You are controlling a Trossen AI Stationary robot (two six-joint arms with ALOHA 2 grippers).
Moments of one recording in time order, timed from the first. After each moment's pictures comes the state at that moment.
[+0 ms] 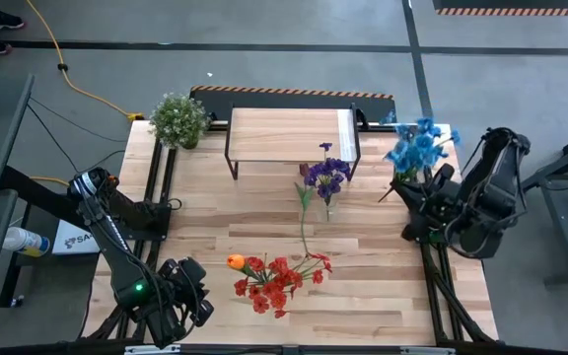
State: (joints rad) left arm -0.99 1.59 1.34 -1.17 -0.46 -1.82; right arm 0.95 0.87 1.03 -0.73 1.55 0.64
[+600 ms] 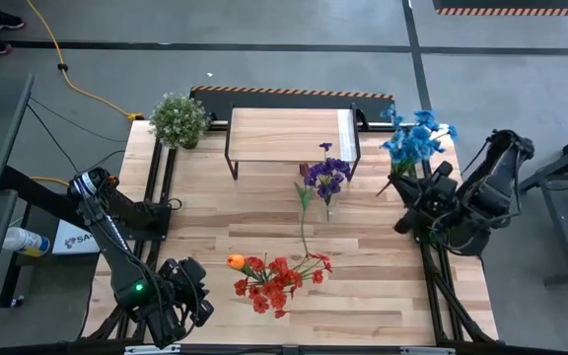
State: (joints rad) left arm -0.99 1.59 1.34 -1.17 -0.47 -1.81; right arm 0.87 0.89 1.03 -0.74 1.55 0.66
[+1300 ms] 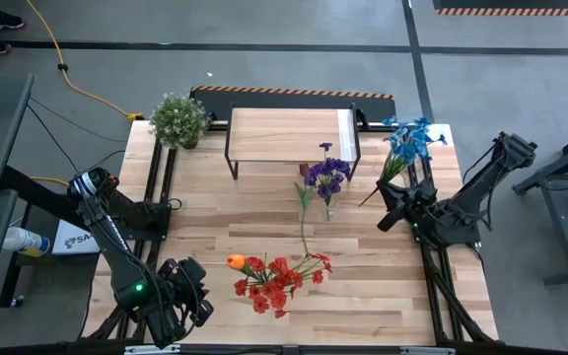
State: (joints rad) left arm -0.99 1.59 1.34 -1.17 -0.46 -1.81; right arm 0.75 0.79 0.50 0.18 1.57 0.49
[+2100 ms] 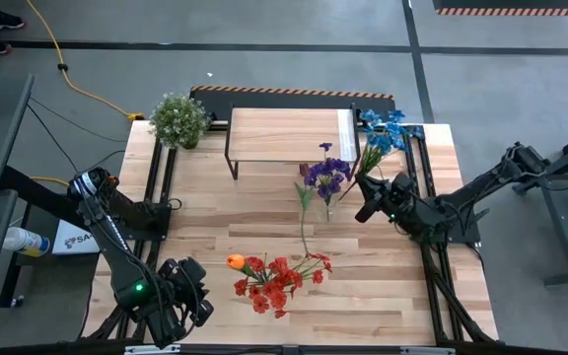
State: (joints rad) left arm -0.99 1.59 1.34 -1.17 -0.46 -1.81; right arm 0.46 0.95 0.47 0.56 1.25 0.34
